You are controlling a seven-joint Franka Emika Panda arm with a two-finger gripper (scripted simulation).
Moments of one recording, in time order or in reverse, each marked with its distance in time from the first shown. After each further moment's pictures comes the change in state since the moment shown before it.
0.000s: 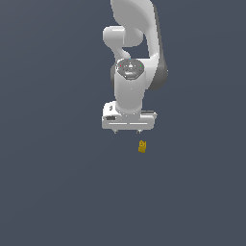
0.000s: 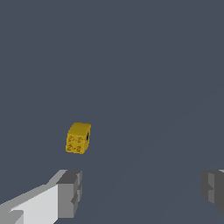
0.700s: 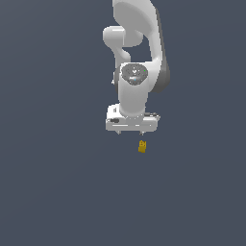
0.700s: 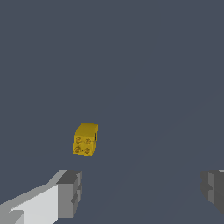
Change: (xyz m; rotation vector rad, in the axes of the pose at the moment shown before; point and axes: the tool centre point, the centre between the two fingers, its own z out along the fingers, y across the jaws) arm 0.000 -0.014 0.011 0.015 -0.011 0.019
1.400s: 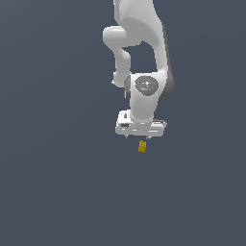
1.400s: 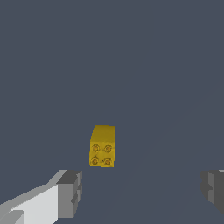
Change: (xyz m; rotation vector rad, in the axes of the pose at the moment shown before) arm -0.005 -0.035 0.042 -0.008 0.018 0.053
